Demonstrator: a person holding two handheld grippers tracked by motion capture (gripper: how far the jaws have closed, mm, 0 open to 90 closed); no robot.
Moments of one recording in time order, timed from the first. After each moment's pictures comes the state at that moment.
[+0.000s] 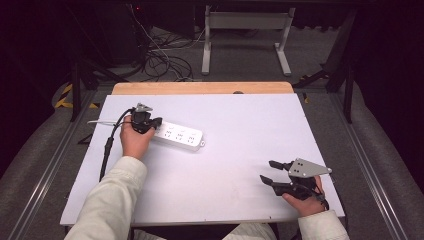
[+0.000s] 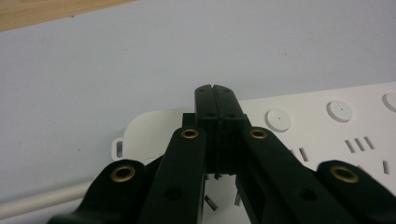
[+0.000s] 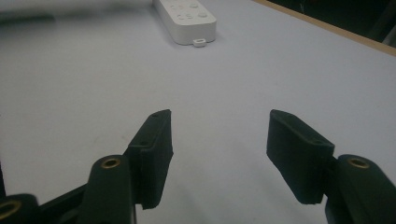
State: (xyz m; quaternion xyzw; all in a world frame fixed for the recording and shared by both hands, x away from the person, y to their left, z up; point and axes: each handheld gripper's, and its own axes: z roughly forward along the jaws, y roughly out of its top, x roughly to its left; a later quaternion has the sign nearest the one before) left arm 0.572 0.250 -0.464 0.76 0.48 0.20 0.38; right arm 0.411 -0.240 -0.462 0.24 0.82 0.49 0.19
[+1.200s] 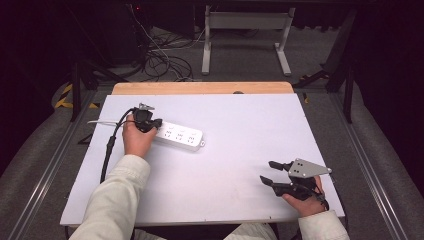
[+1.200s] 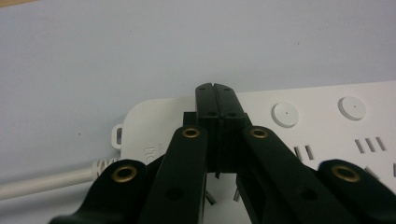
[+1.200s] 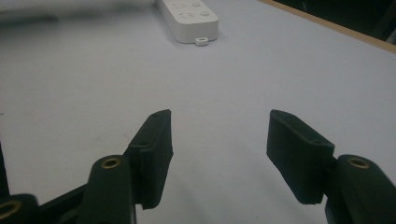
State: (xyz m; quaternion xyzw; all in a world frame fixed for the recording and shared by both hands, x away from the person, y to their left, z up) left arm 0.574 0.243 -0.462 0.76 0.51 0.19 0.35; right arm 0.411 -0.240 -0.463 0.24 0.82 0.49 0.19
